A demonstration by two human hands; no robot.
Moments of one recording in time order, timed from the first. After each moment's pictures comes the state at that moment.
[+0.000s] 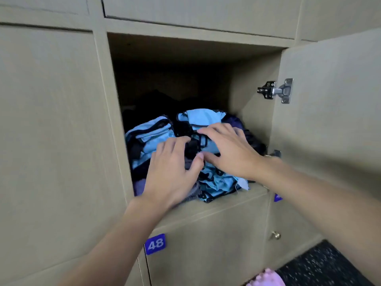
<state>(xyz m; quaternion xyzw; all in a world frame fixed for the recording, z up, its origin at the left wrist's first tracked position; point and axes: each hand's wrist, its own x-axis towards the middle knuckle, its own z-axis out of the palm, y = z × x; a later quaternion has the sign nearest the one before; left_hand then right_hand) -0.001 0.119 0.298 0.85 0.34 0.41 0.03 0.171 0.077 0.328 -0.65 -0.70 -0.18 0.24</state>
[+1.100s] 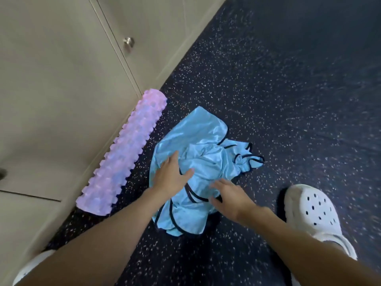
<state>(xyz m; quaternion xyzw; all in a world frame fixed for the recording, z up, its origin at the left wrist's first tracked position) 0.082 -0.081 -0.192 0.92 0.22 -0.16 0.28 0.106 -0.285 -0.200 -0.89 -0.27 0.30 0.19</state>
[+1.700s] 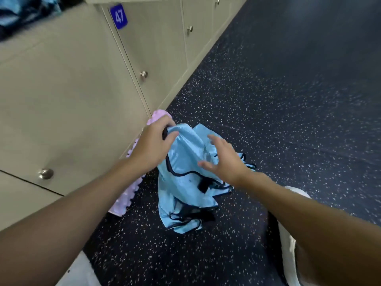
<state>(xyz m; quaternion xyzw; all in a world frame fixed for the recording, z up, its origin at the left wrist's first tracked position) 0.071 -0.058 -0.010 0.93 0.06 0.15 0.32 0.122 -0.260 -0.059 -0.89 -0.26 0.15 0.34</state>
